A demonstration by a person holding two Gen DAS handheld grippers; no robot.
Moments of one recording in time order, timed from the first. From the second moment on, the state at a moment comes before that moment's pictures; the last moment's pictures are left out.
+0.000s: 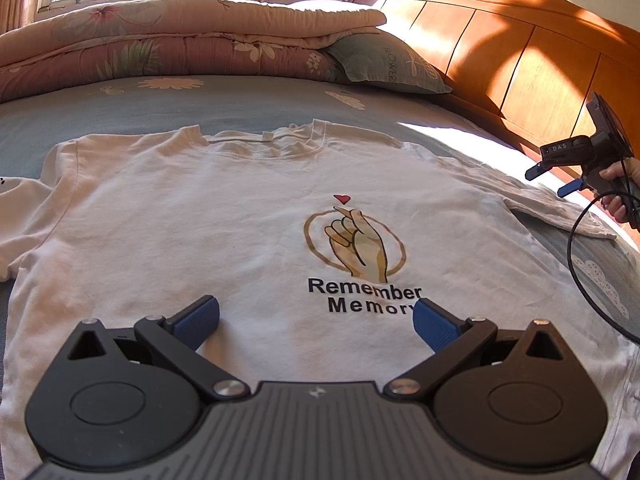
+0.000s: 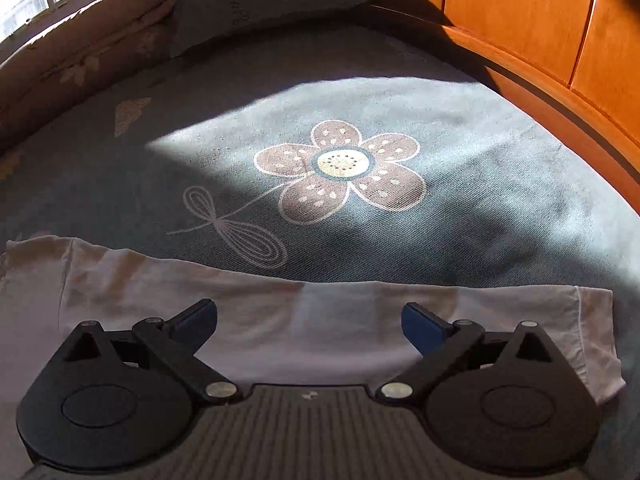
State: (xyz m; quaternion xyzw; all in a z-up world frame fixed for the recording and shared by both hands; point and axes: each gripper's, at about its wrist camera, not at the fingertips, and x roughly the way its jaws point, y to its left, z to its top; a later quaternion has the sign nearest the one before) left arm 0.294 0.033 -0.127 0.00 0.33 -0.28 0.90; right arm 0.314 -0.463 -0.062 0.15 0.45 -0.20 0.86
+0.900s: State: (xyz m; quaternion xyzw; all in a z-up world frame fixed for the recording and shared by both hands) left arm 0.294 0.033 -0.127 0.00 0.33 -0.28 0.90; right arm 0.309 -0.380 -0.098 0.07 0.45 -0.12 0.88
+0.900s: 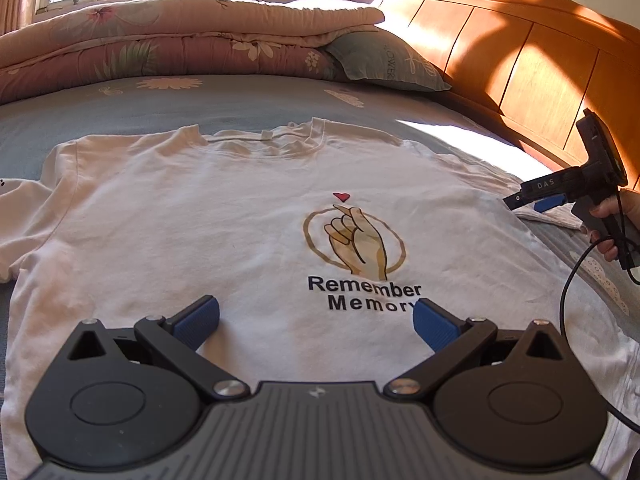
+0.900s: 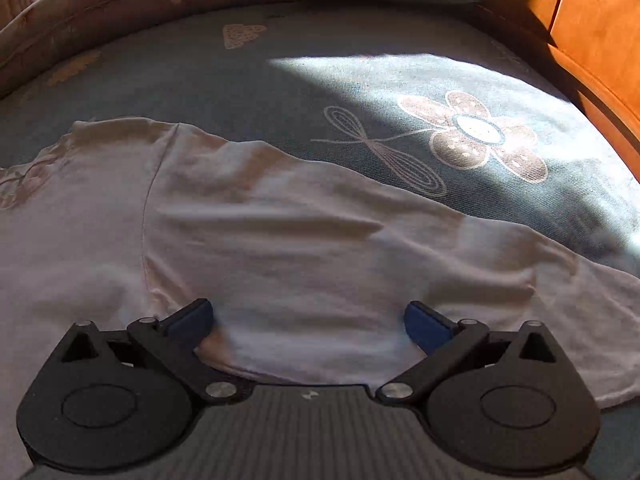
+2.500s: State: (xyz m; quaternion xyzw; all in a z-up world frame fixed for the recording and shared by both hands) left arm 0.265 -0.004 -0.107 0.10 0.37 -0.35 0.85; right arm 0.303 -0.501 -0.085 0.24 0.46 -0.07 0.85
